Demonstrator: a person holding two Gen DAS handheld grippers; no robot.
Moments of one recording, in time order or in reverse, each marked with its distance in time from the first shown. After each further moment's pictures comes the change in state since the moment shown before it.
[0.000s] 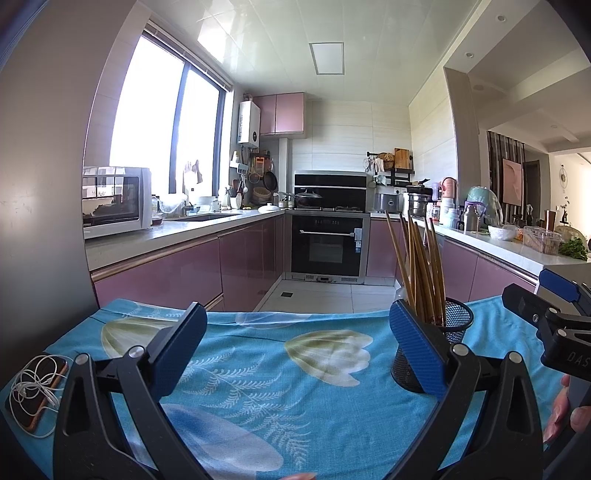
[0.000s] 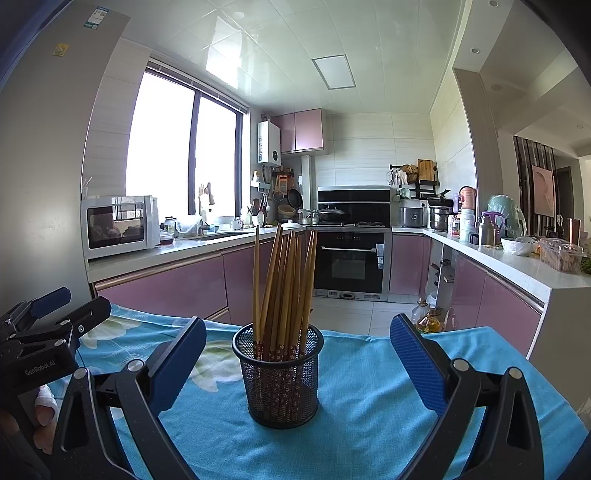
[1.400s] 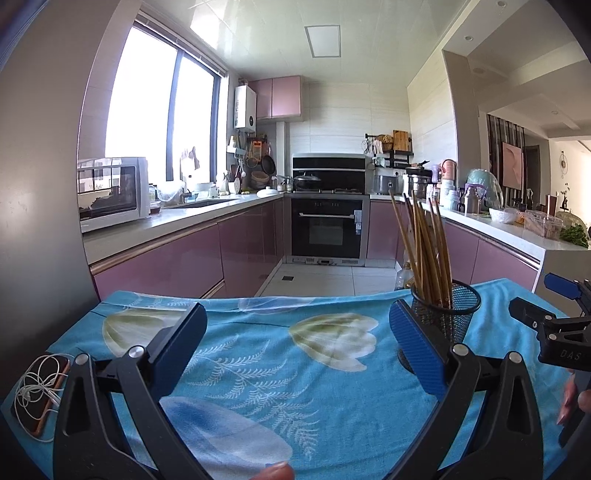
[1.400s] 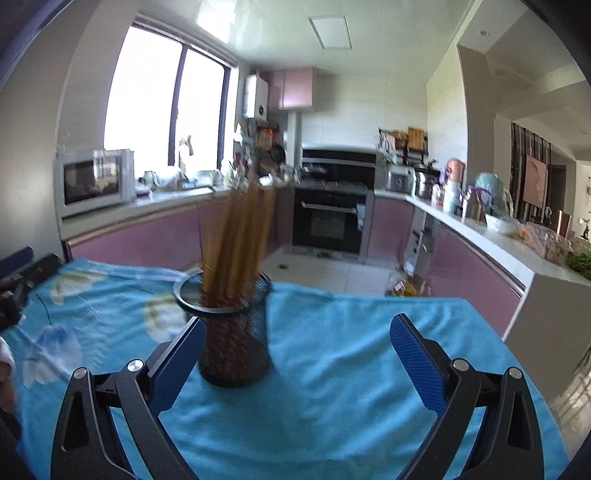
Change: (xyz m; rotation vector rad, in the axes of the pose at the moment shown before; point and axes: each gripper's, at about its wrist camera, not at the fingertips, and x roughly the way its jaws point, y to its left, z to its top) left arm 0.011 0.006 -0.006 0.022 0.094 0.002; right arm 0.030 -0.042 -0.017 -0.050 0.259 -0.120
